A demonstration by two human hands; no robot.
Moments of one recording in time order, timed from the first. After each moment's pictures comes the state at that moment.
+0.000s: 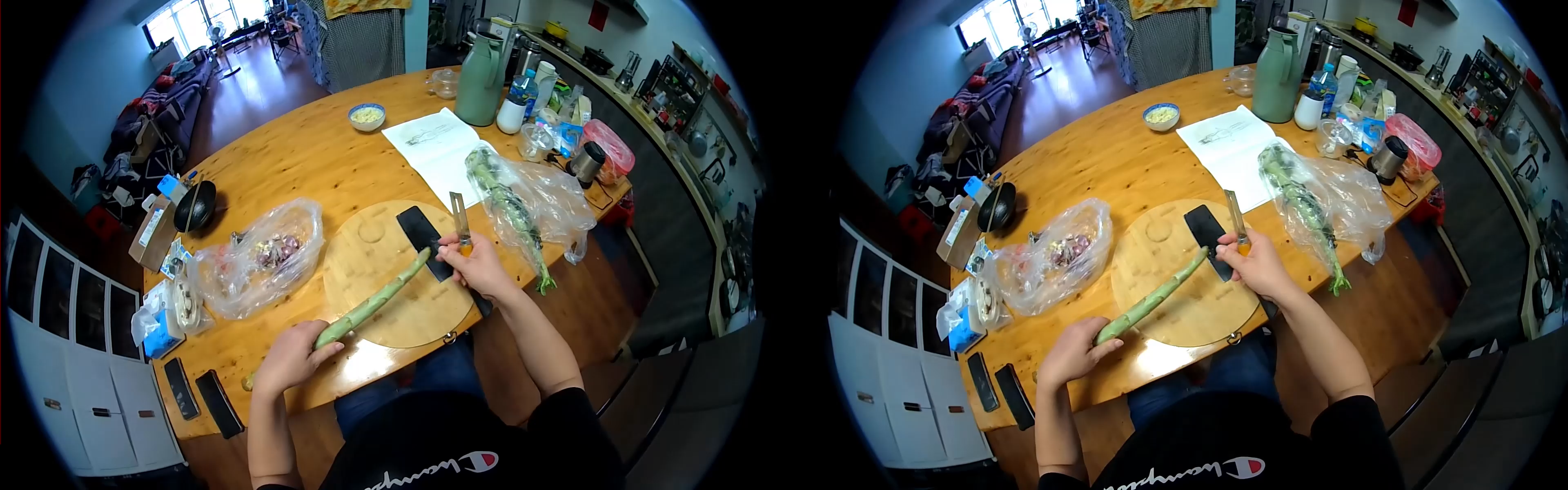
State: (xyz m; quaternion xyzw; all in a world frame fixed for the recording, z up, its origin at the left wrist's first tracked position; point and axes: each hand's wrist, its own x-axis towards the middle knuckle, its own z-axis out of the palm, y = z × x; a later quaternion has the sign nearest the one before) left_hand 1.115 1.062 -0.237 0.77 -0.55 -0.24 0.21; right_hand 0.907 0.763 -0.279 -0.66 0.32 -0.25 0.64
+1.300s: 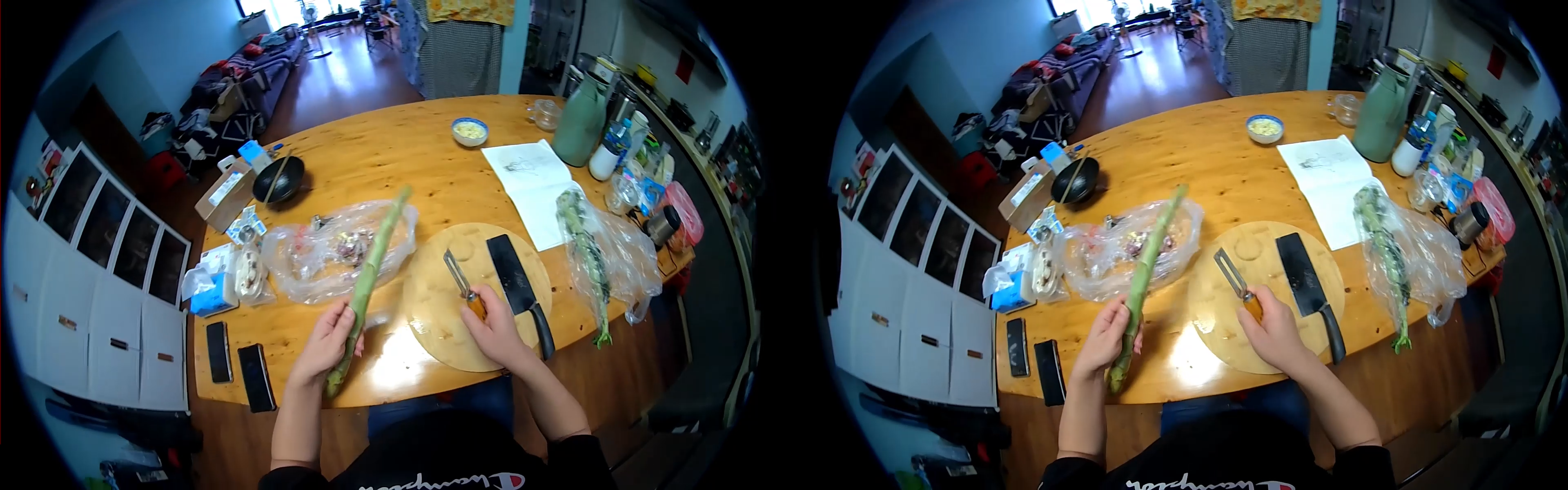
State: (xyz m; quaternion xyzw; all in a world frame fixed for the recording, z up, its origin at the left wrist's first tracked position) left_hand 1.154 1.102 -0.277 0.60 -0.25 -0.38 0.66; right_hand 0.967 0.846 -0.286 -0.84 0.15 -0.25 0.47
